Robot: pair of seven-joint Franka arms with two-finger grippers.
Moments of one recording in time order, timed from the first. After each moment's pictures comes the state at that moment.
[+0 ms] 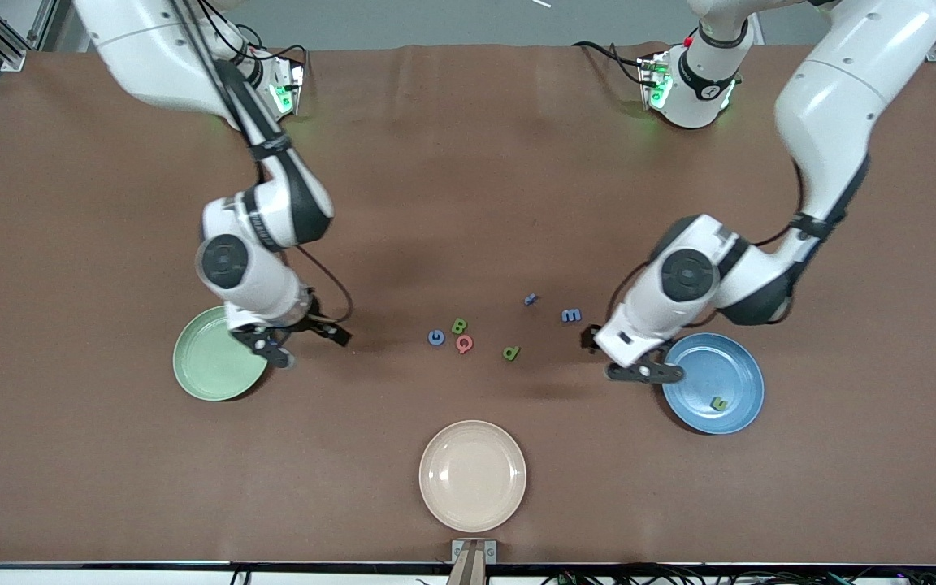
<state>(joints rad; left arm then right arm) 0.17 0.72 -0.71 -1.73 0.58 2.26 -0.75 0.42 0.52 0.01 -1.83 0.12 2.37 0.94</state>
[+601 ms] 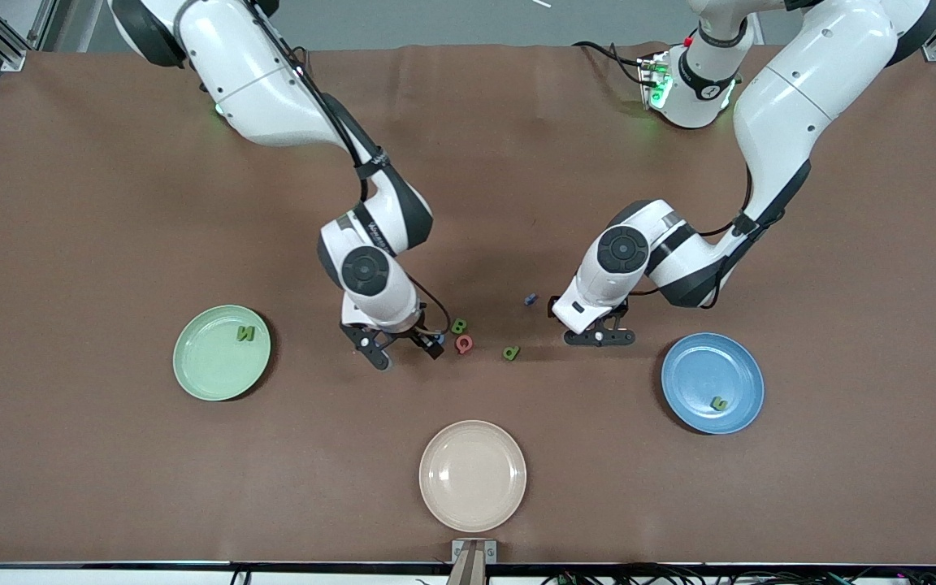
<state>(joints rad) 0.13 0.74 -0.71 -1.87 0.64 2.33 -0.91 0.61 0.81 0.01 -1.48 0.06 2.33 1.41</state>
